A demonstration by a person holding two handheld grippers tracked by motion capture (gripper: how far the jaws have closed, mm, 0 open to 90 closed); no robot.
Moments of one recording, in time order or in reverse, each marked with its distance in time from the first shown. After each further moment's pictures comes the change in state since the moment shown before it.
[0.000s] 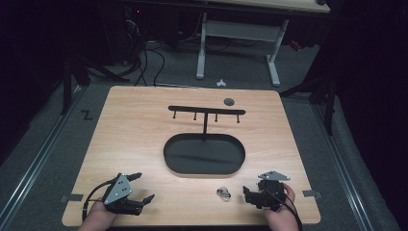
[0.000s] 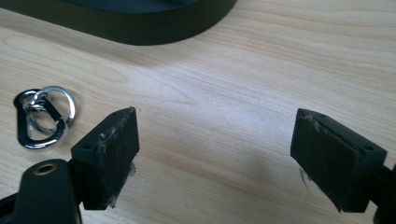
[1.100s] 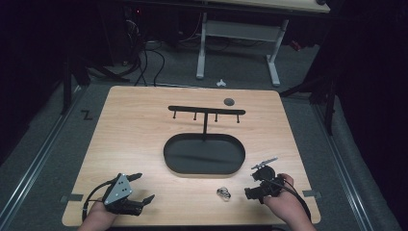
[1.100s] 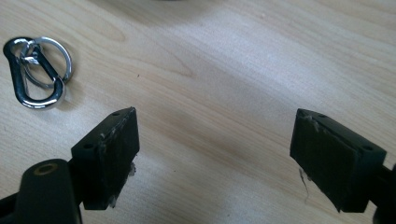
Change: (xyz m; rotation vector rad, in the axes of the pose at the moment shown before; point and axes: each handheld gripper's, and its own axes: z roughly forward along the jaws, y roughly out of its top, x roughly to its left) left arm -0.001 0.000 0.000 0.004 -0.004 0.000; right arm 0.000 0.042 -0.002 0.342 0.007 -0.150
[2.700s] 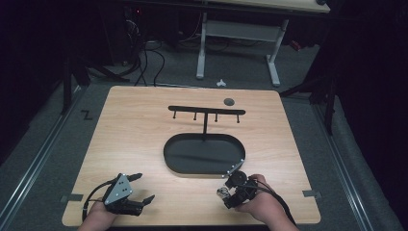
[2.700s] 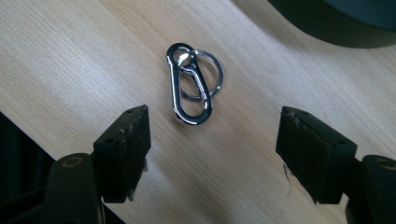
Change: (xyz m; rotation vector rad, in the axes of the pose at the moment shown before) left arm 0.000 0.000 0.001 0.002 -0.003 0.000; right arm 0.067 0.025 0.006 0.055 0.132 -0.284
